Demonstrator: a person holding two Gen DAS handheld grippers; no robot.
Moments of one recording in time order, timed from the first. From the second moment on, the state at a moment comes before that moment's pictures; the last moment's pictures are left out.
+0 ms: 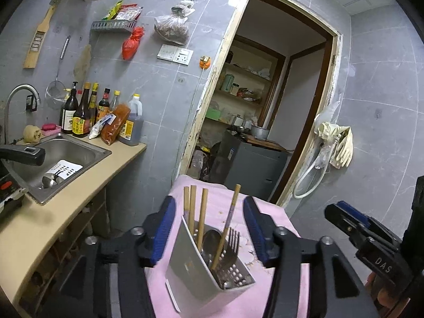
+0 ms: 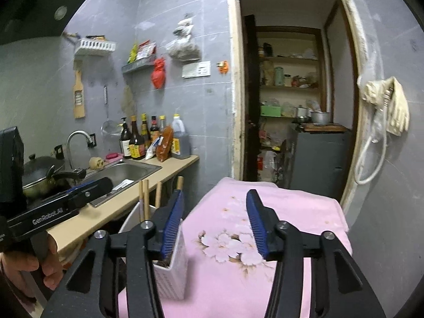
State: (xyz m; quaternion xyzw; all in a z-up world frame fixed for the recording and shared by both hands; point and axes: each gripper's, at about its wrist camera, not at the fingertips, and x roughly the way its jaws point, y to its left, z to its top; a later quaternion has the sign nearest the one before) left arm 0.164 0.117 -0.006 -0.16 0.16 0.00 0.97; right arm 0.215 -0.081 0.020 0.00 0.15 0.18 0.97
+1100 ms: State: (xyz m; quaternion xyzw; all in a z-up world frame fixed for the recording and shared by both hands) left arm 0.012 0.012 -0.018 -0.08 0.20 0.03 0.98; right arm 0.044 -0.225 -0.008 0.03 0.18 0.09 0.98
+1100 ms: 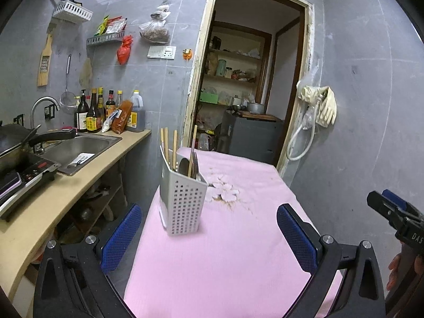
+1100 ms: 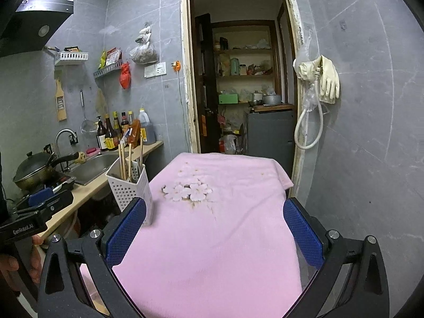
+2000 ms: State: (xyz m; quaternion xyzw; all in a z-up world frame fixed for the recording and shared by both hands) left arm -0.015 -0.007 -0.022 -0.07 0.21 0.02 0.98; right arm 0.015 -0.236 -0.029 0.03 0.21 0.09 0.97
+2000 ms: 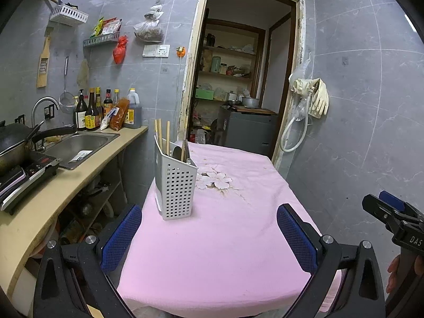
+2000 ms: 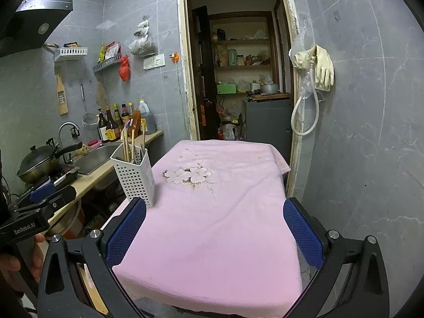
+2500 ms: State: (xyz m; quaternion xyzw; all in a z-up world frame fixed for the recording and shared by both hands) left arm -0.017 -0.005 -0.027 -0.07 0.21 0.02 0.98; right arm 0.016 -0.237 -0.030 0.03 0.21 0.09 0.97
